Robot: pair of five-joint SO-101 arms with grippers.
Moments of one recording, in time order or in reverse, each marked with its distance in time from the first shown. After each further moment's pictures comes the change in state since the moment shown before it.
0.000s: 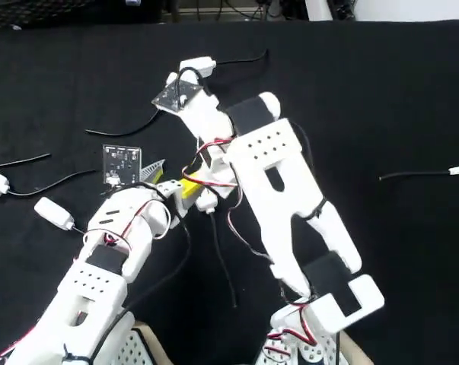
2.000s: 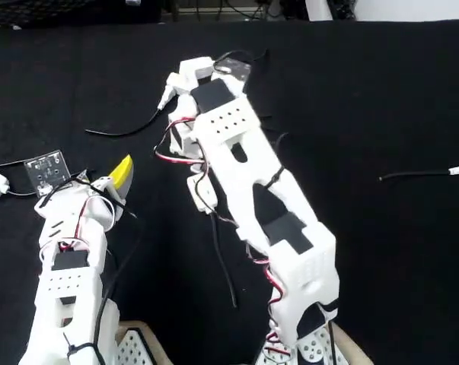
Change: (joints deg) left arm -27.0 0.0 4.9 -0.4 -0.1; right arm -2.6 23.4 -21.7 1.2 -73.8
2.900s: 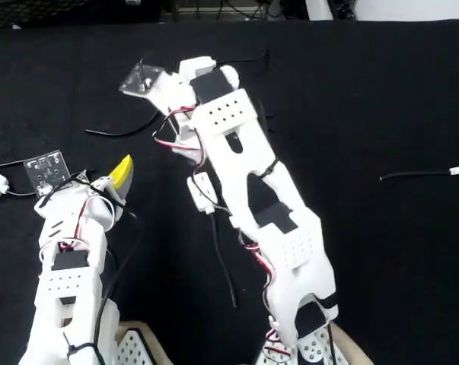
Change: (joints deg) left arm 0.0 0.0 0.0 0.0 0.0; right arm 1.1 10.0 -16.0 0.4 86.8
